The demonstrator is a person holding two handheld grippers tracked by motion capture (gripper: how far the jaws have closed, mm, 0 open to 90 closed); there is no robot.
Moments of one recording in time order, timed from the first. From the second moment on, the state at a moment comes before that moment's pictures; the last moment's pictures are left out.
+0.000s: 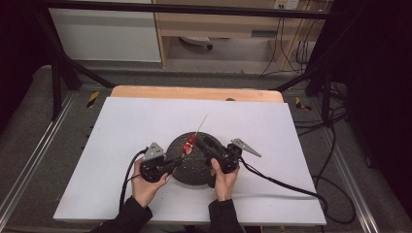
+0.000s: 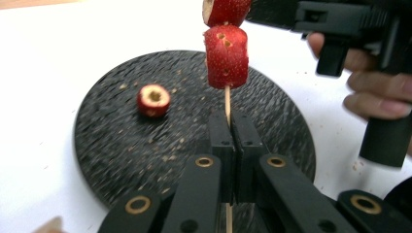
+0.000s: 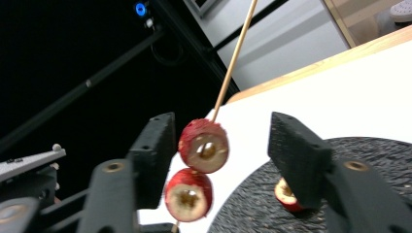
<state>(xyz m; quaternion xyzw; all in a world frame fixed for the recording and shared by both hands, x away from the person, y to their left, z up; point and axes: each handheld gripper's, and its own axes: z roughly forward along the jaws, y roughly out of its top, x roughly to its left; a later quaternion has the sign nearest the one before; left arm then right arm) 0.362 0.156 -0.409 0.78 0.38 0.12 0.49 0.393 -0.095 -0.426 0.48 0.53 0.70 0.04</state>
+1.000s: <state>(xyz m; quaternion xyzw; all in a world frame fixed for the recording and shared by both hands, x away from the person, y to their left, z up) 0.334 0.248 -0.431 0.79 0.40 0.11 0.45 0.420 -0.096 -0.411 0.40 0.79 0.45 0.07</state>
